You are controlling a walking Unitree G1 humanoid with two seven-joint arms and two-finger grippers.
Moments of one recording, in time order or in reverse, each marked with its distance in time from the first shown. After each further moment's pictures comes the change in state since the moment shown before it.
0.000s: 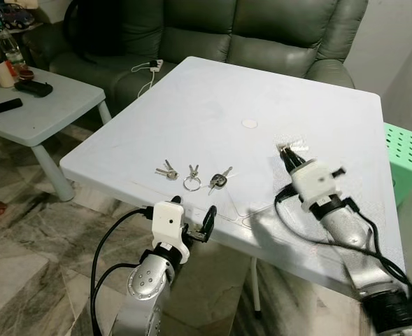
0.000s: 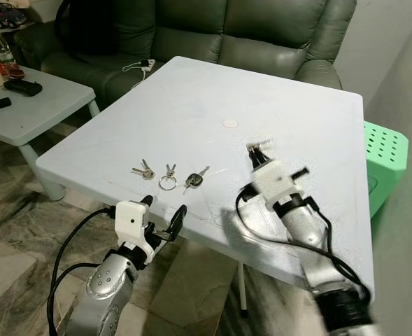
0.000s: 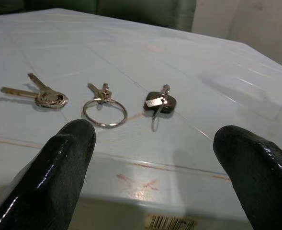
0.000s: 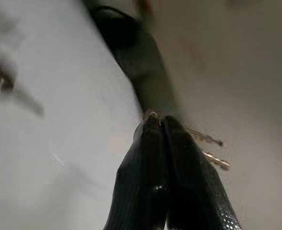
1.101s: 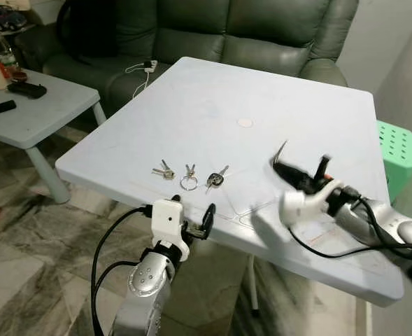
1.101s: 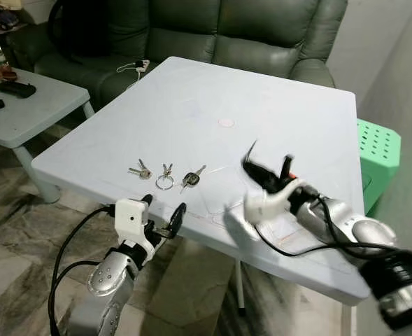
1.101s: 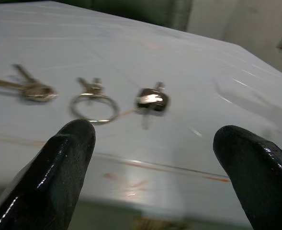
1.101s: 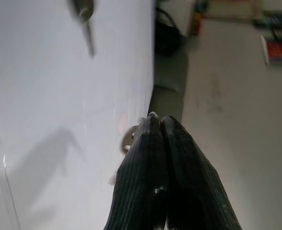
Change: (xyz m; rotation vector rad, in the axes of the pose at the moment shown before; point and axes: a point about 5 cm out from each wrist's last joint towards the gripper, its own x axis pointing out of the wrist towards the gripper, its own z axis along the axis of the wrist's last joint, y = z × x) left arm 0.003 0.002 -0.002 -0.029 0.005 0.013; right arm -0.003 0.006 -0.021 -0.276 -0.070 0.206
